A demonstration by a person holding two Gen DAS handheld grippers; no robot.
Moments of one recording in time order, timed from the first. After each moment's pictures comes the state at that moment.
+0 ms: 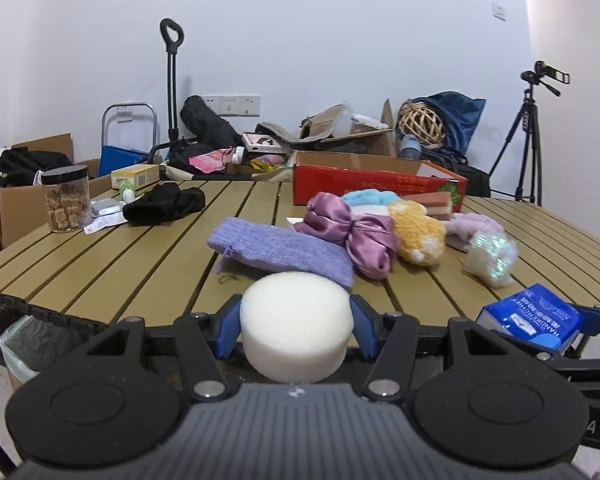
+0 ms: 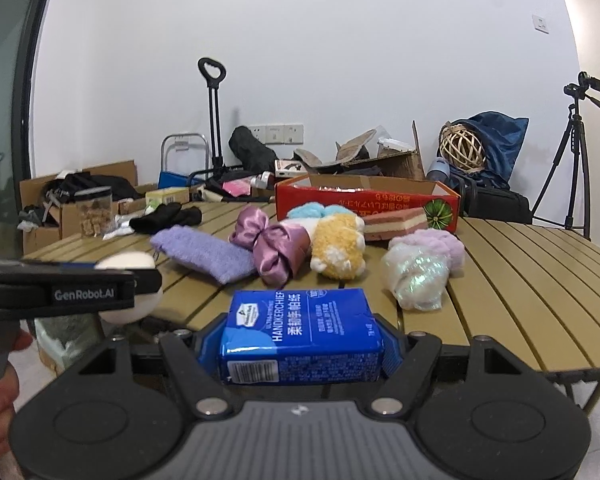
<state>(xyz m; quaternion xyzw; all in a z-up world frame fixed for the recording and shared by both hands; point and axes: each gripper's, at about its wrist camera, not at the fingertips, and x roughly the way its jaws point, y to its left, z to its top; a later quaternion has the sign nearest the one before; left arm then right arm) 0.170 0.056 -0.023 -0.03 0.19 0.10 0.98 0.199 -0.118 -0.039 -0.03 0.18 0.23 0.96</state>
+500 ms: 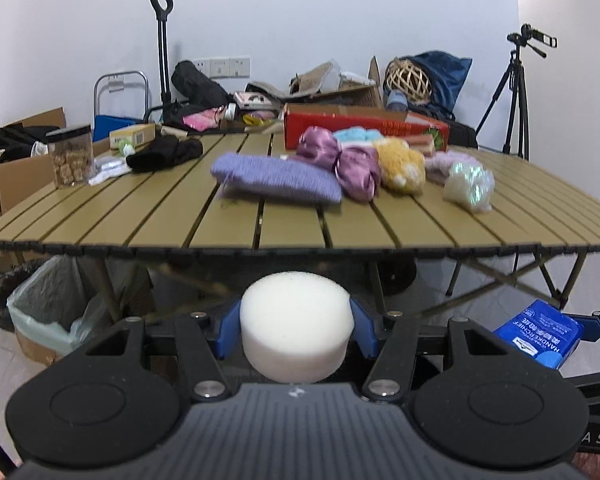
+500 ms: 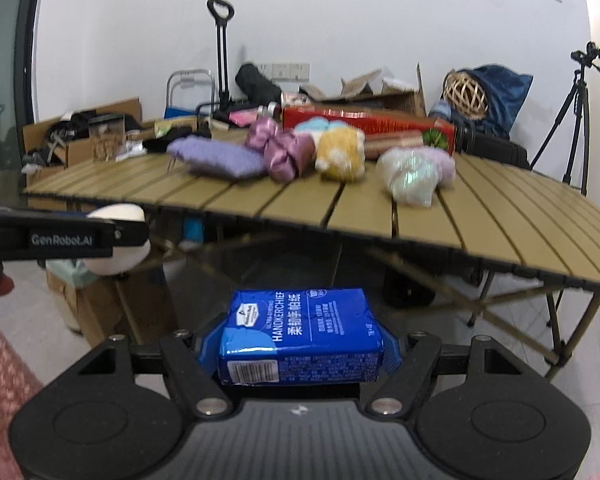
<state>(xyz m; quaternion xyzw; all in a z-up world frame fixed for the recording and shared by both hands) 0.127 0.051 -0.050 -0.03 0.25 0.08 0.96 0.149 -0.136 -0.074 -0.07 0.27 0.23 0.93</state>
